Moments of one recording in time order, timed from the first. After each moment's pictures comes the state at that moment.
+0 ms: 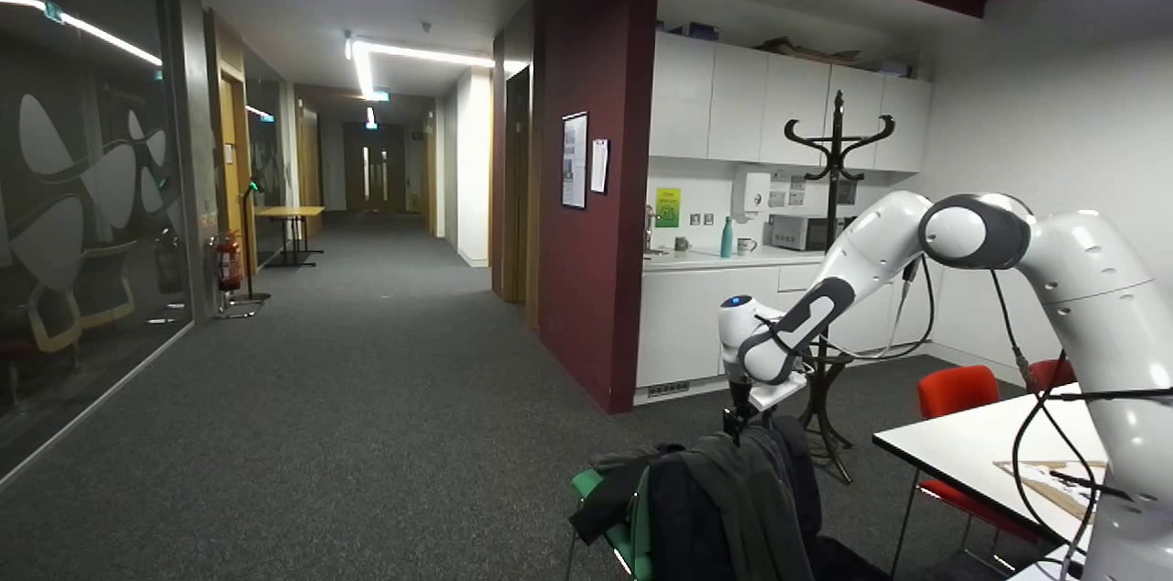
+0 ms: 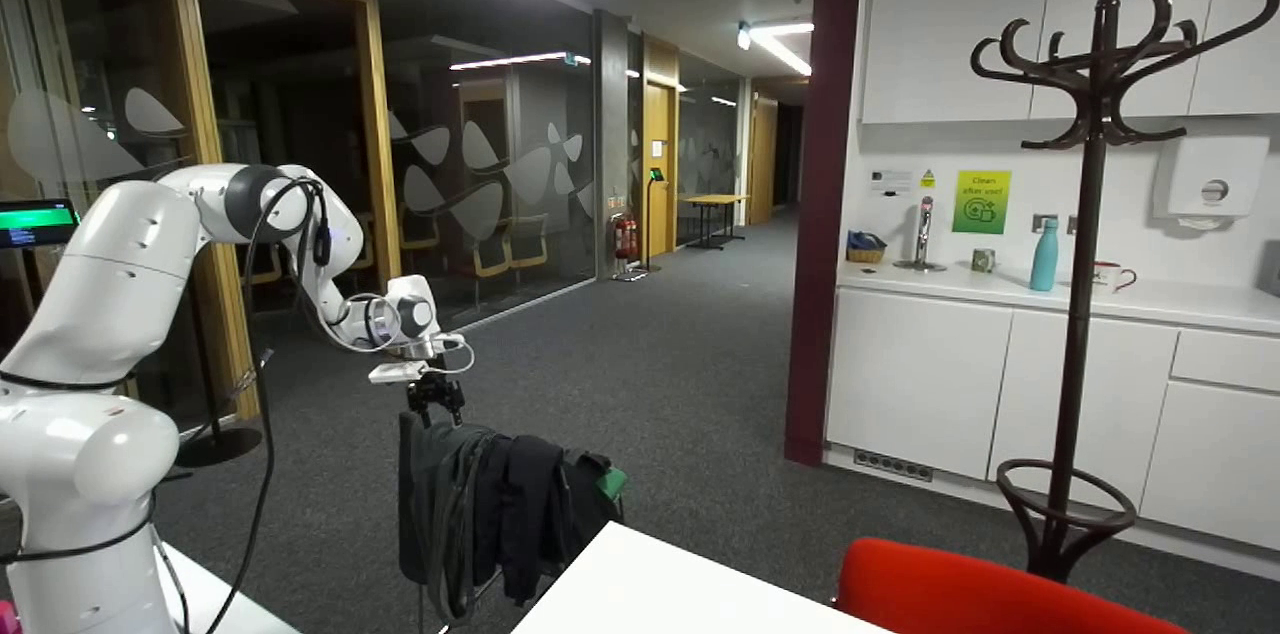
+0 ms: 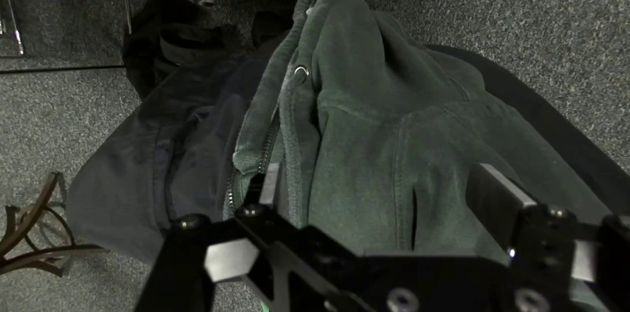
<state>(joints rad) 0.23 0.50 -0.03 -1.98 -0.34 2.41 0.40</state>
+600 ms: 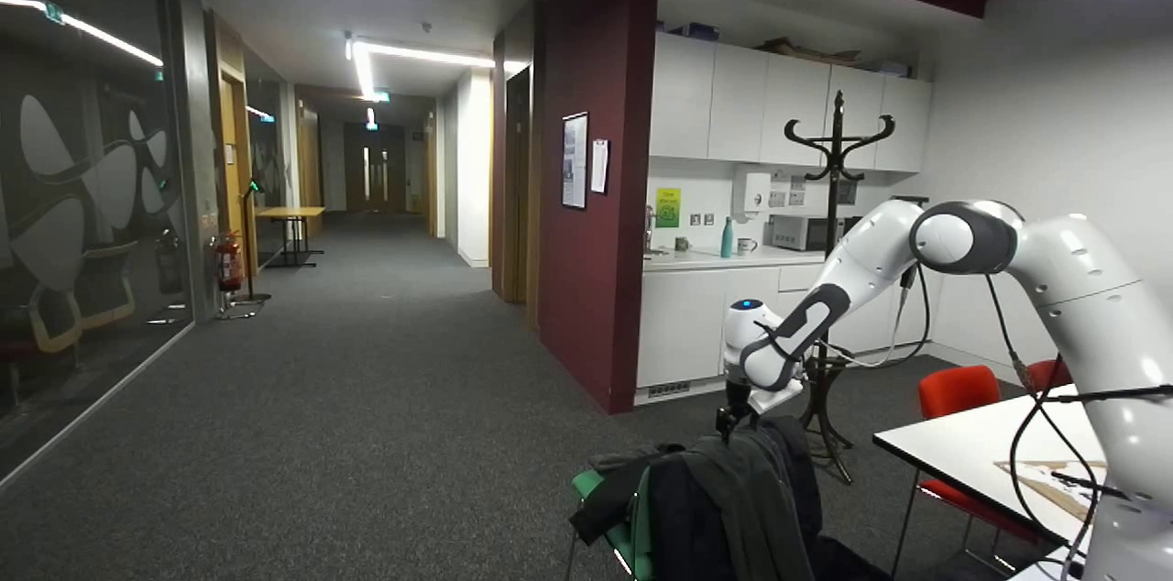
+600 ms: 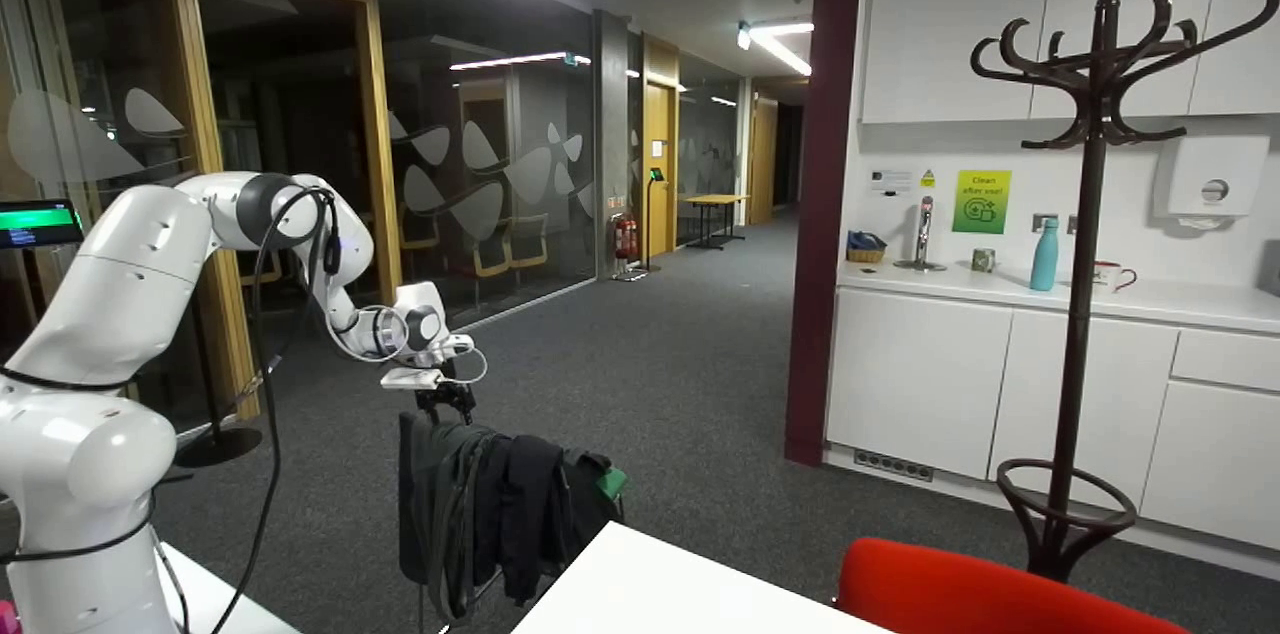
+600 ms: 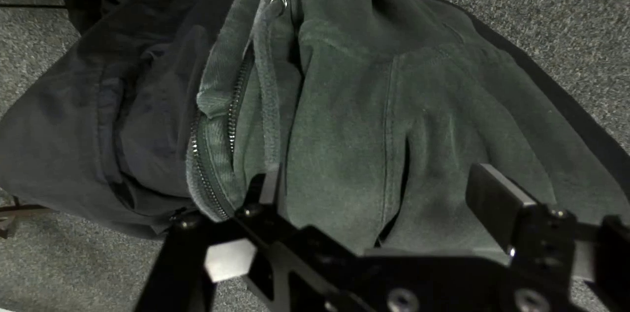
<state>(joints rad) 0.19 0.55 -0.02 -1.98 -0.27 2.60 0.26</state>
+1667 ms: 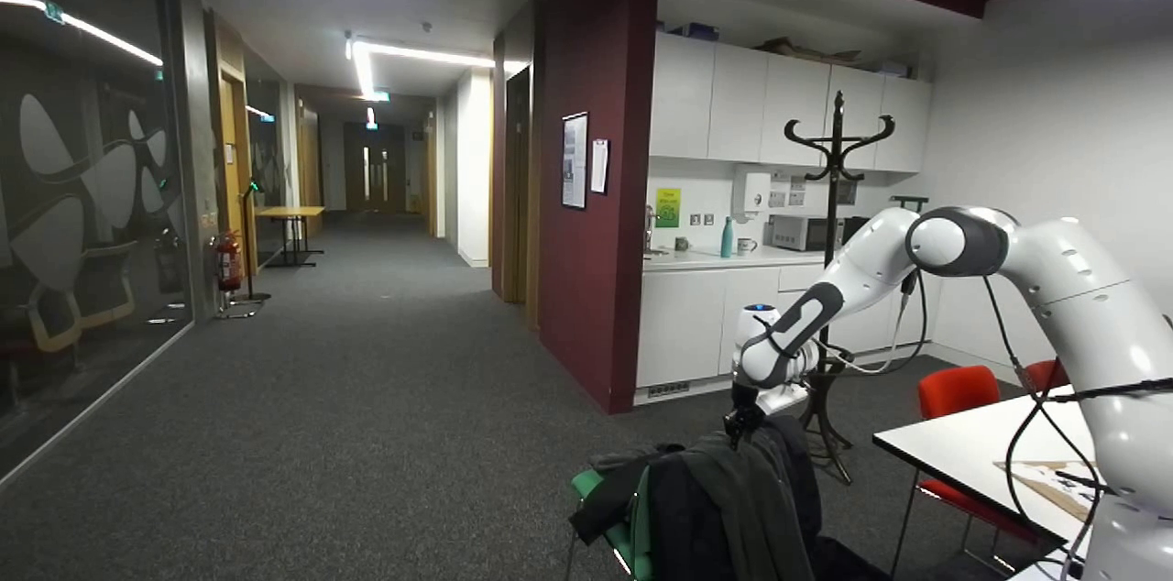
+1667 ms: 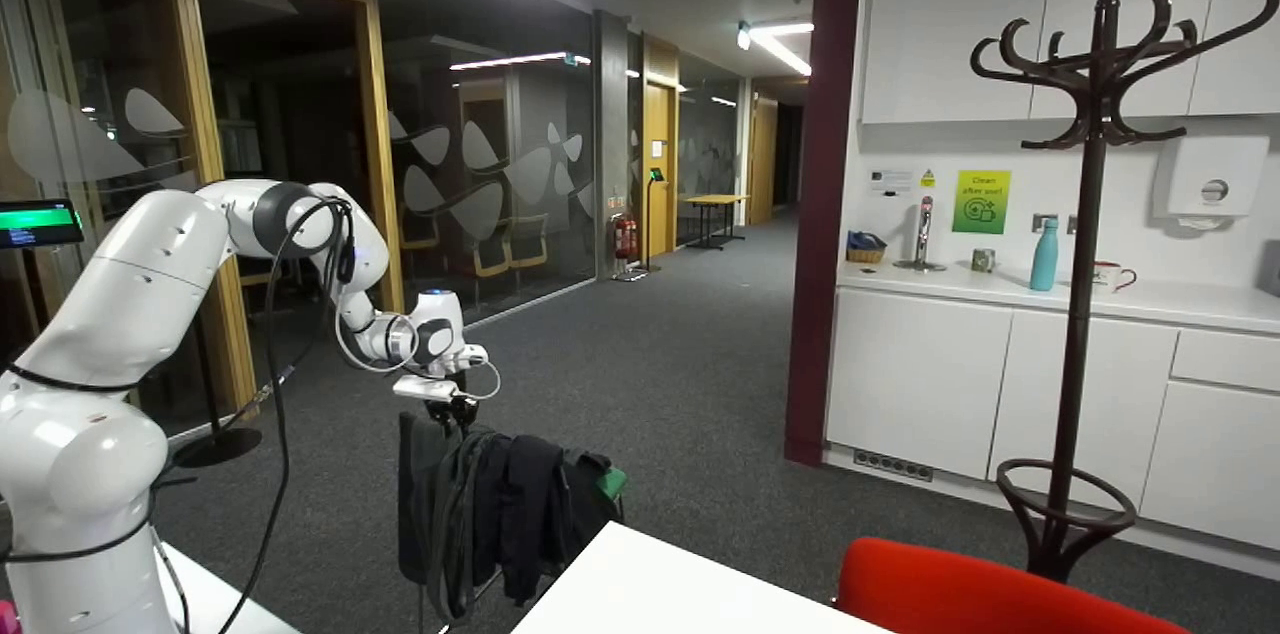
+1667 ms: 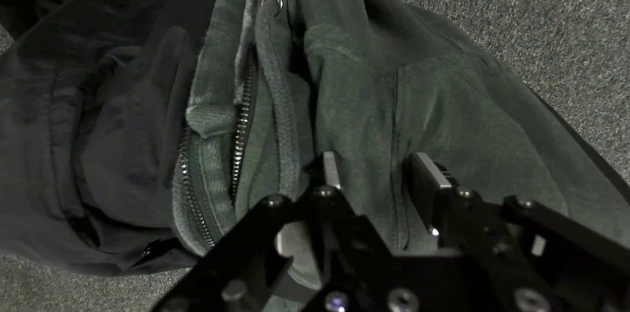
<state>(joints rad) 0.09 0.59 0.05 -1.96 -0.09 2.63 0.03</state>
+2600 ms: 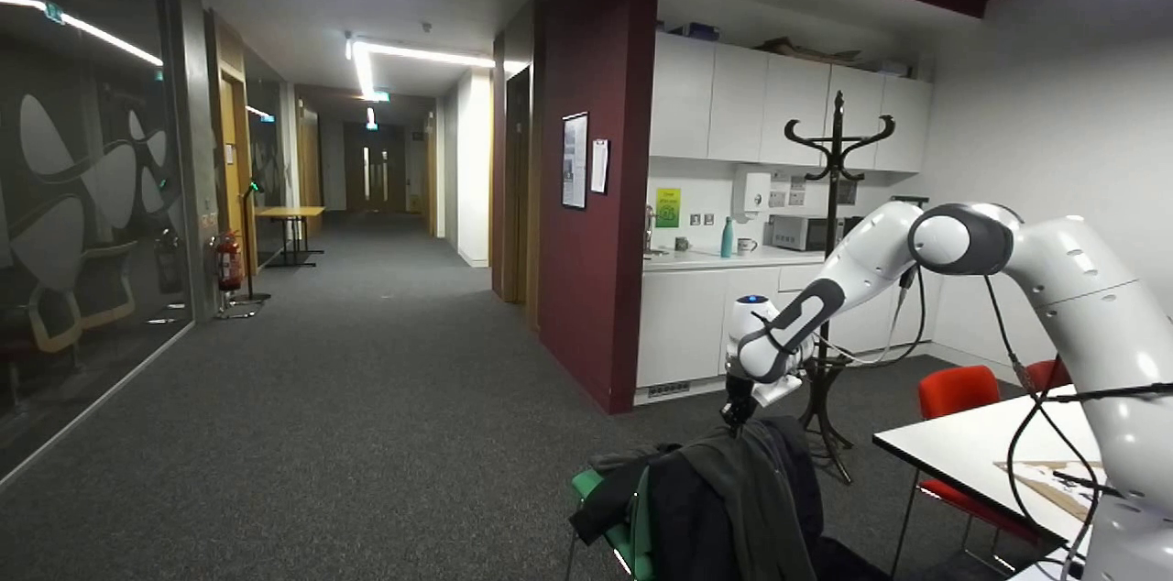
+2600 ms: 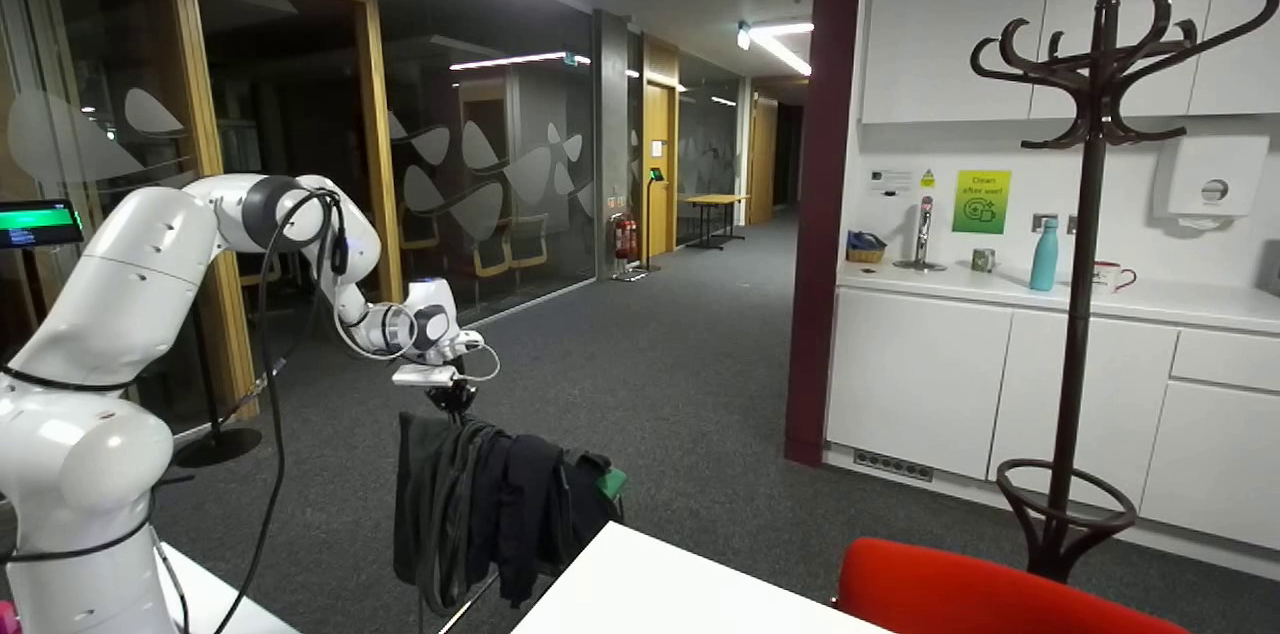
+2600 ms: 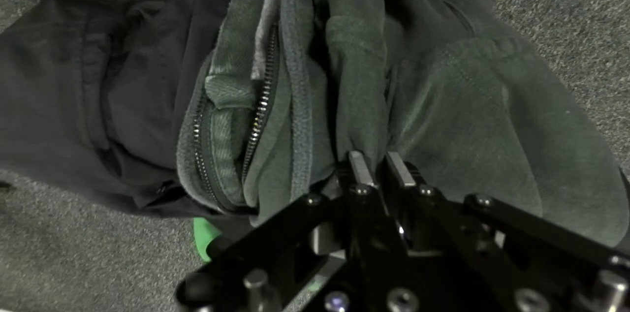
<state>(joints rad) 0.15 0.56 0.00 -1.94 -0.17 2.61 0.06</state>
